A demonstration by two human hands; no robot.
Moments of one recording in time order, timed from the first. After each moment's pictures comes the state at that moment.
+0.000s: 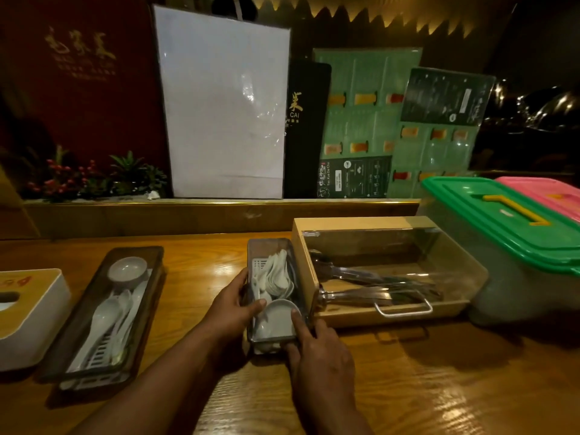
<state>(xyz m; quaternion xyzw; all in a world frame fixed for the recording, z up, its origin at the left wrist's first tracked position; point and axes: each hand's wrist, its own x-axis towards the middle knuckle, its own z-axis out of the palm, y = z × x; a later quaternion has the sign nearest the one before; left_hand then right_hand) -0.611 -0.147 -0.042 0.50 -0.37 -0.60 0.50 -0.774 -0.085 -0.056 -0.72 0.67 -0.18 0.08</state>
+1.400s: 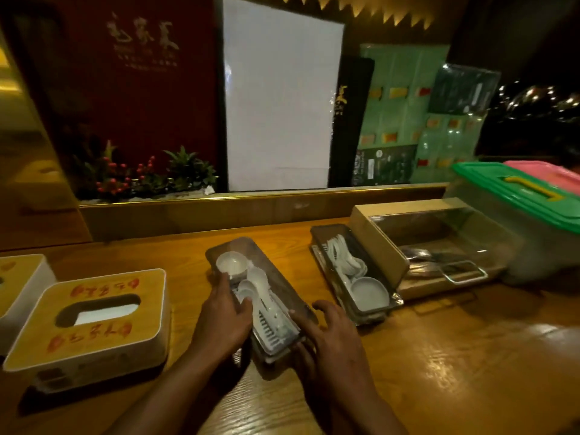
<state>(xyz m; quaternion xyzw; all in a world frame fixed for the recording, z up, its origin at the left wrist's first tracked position) -0.396 -0.113 -0.061 0.66 -0.60 -0.28 0.36 -0.601 -0.047 -0.068 -0.75 0.63 -0.20 0.04</state>
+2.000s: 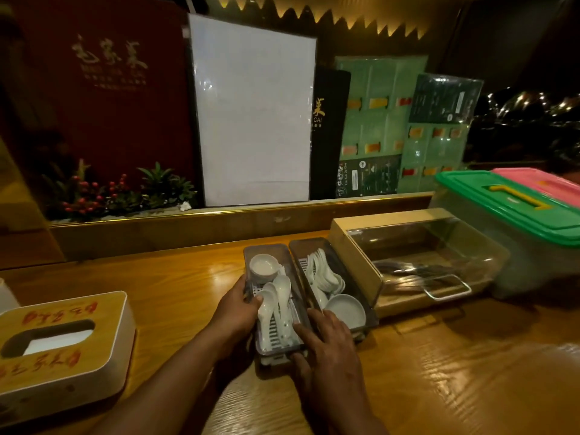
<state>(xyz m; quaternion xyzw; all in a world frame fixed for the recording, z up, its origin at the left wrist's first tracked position) -0.469 -0.179 -0.075 0.58 -0.45 -0.54 0.41 -0.645 -0.061 -0.066 -0.71 0.67 -0.22 0.05</state>
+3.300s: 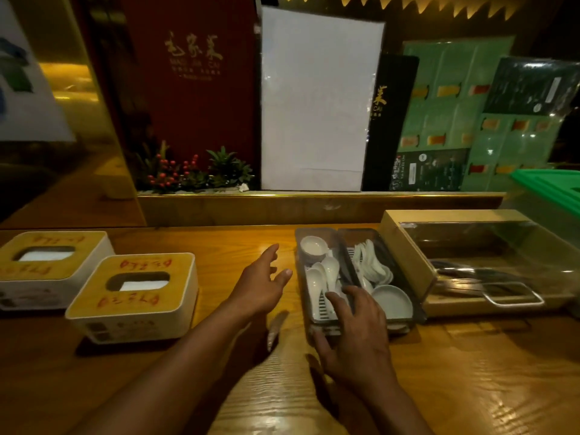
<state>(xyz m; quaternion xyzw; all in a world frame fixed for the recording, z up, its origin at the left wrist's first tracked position) -0.434 -0.134 -0.025 0.64 -0.58 -0.33 0.38 -0.634 -0.070 -0.058 -0.75 0.61 -0.25 0.04</state>
